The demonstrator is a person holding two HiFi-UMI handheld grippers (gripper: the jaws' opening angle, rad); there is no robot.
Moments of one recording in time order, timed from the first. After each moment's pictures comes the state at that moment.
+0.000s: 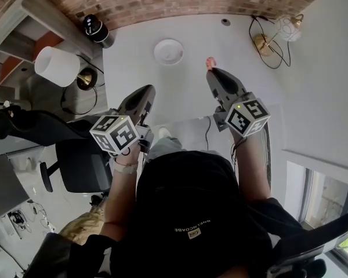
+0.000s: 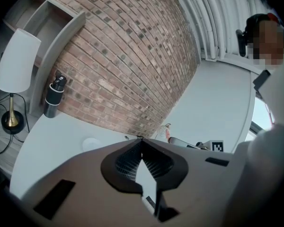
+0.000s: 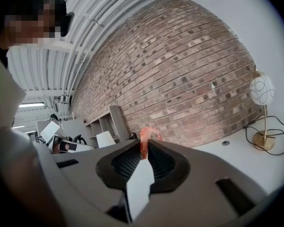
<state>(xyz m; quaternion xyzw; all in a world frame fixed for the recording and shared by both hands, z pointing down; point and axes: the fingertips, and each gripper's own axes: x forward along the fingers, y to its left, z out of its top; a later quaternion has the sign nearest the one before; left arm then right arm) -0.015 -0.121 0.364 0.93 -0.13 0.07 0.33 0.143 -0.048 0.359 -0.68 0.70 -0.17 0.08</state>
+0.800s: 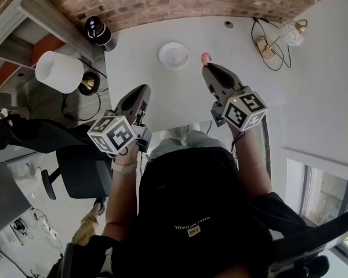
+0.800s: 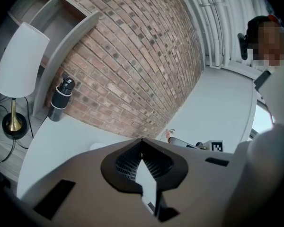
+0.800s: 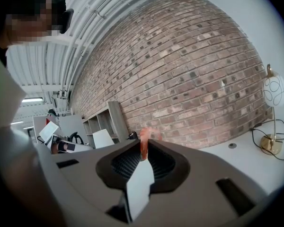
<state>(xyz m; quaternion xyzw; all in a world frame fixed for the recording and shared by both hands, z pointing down) -0.041 -0.181 0.369 0.93 -0.13 0.06 0.35 0.123 -0.111 0.358 -0.68 0.71 -0.18 0.05</state>
